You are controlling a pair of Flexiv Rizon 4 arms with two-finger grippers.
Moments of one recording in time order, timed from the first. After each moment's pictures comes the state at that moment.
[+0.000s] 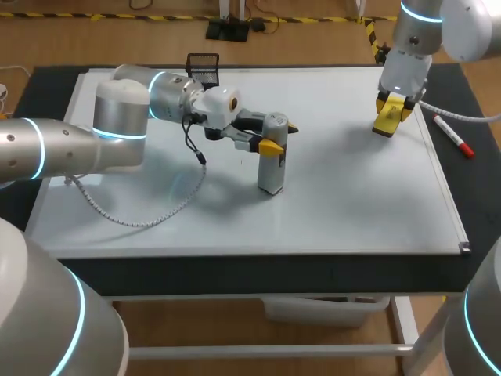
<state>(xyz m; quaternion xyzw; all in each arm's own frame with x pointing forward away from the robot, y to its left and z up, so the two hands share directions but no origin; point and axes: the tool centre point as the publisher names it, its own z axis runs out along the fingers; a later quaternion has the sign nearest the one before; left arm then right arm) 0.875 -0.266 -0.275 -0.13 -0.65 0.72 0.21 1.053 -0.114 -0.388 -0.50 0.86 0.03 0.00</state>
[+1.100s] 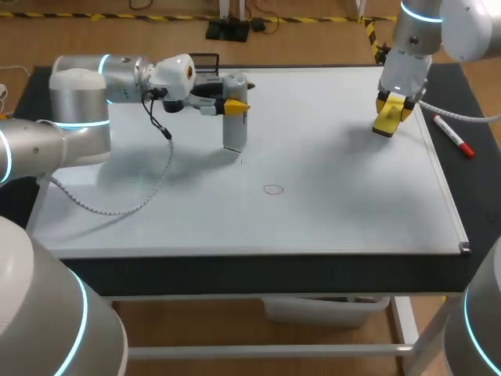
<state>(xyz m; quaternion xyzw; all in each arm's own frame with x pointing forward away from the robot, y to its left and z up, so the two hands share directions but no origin) 0.991 -0.182 -0.249 -0.04 -0.66 0.74 0.06 1.053 -0.114 -0.388 -0.50 0.86 0.03 0.00</state>
